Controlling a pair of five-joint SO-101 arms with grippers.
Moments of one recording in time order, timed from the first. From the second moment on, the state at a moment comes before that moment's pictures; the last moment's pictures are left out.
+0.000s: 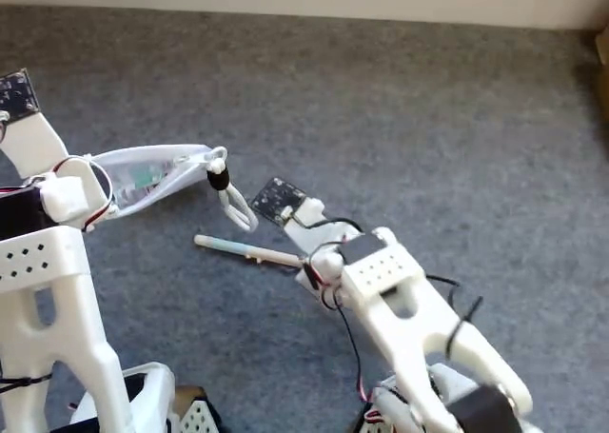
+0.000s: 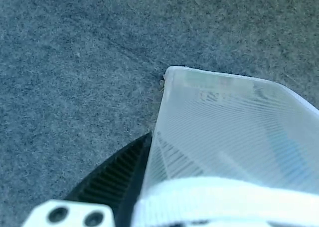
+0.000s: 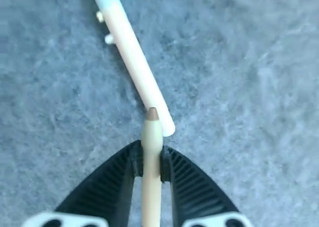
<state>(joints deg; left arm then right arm) -24.5 -25.6 23.9 77.3 15.4 -31.3 -28.4 53.8 48.7 28.7</state>
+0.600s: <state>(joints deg) -24.1 -25.6 23.9 77.1 15.4 -24.5 -72.3 61.6 48.7 19.1</state>
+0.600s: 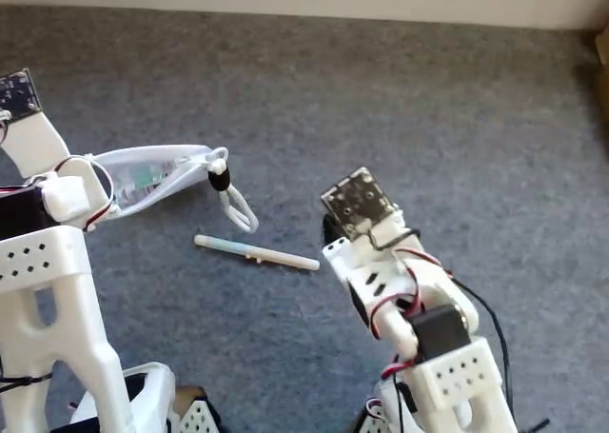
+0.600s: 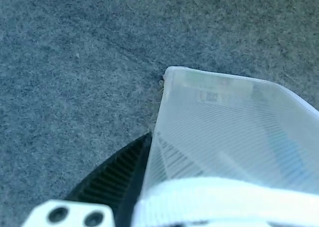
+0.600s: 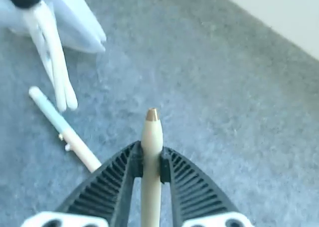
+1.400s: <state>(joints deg) -21.6 -25.6 23.9 76.9 16.7 -36.7 -79.2 46.3 30.5 14.7</state>
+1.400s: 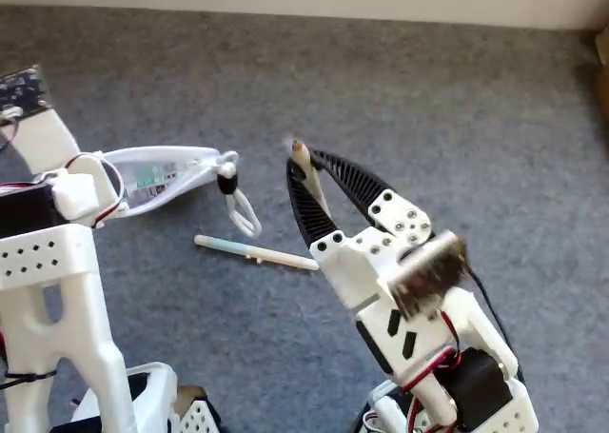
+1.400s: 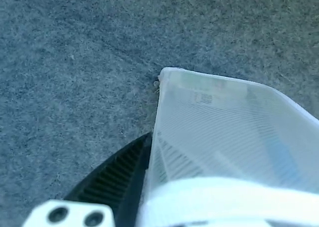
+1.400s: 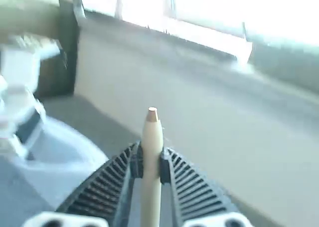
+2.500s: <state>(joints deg) -18.1 -25.6 24.3 76.6 16.7 -54.5 -49.0 45.7 -19.2 14.7</state>
